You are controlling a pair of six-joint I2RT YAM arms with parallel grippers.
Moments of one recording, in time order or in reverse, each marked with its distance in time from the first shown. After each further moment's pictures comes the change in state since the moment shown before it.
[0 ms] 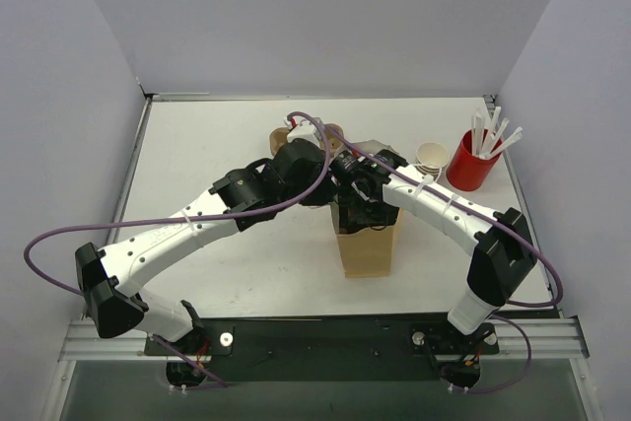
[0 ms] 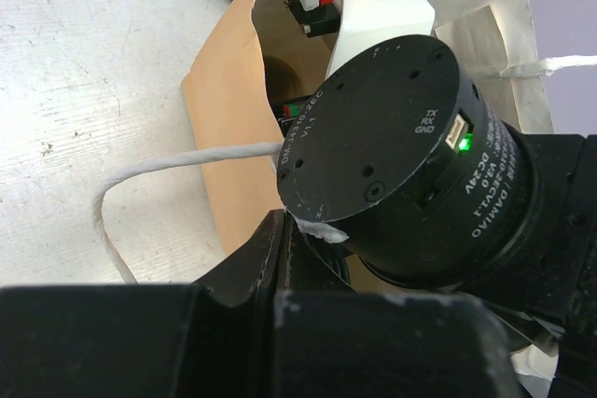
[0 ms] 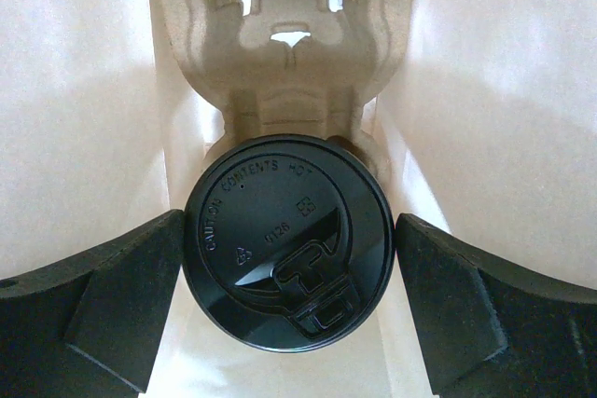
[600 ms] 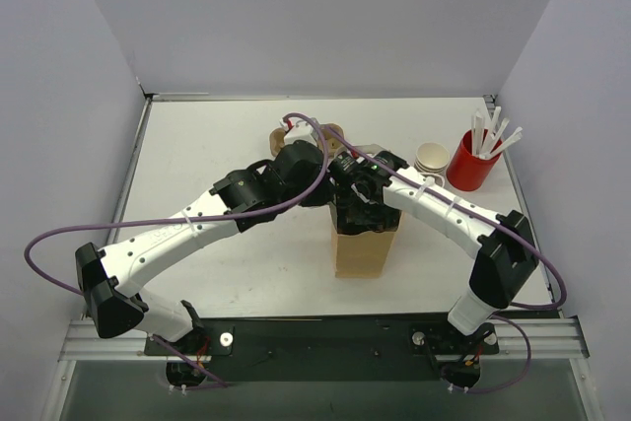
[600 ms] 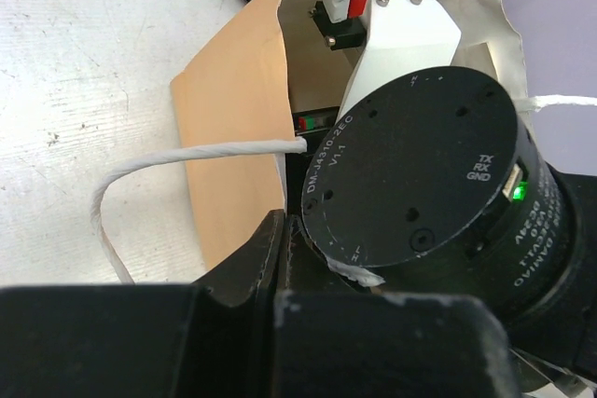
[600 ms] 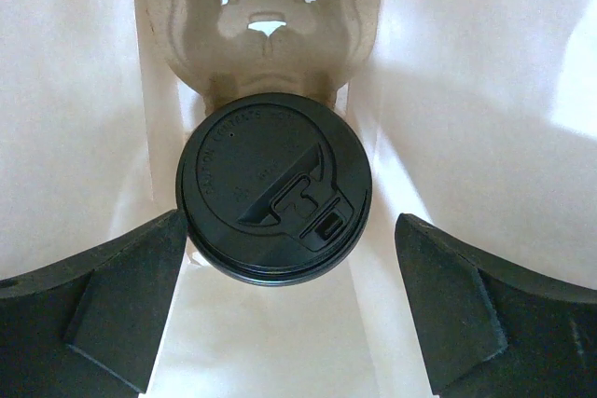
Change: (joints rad) left arm -0.006 0.000 0.000 -0.019 -0.049 -0.051; right arm 0.020 -0.012 0.004 0.001 0.000 0.020
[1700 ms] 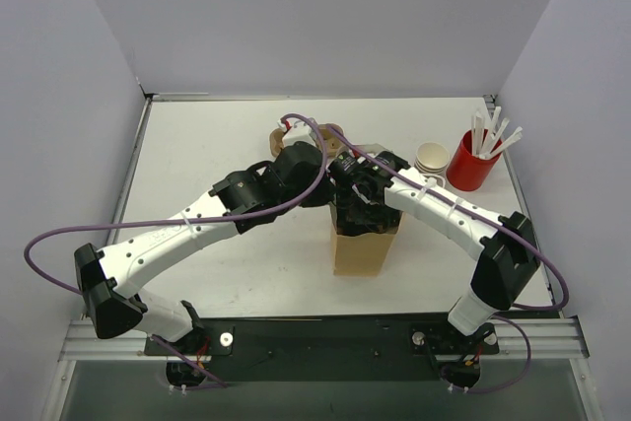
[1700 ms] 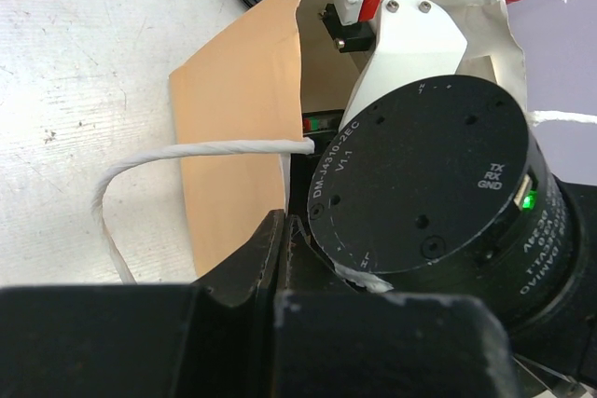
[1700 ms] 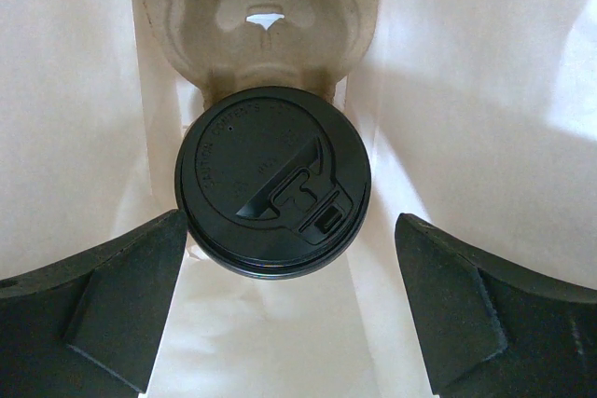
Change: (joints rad) left arm -0.008 -0.004 0.000 -0.001 -0.026 -0.028; right arm 0.005 -0.013 0.000 -0.003 0.008 0.026
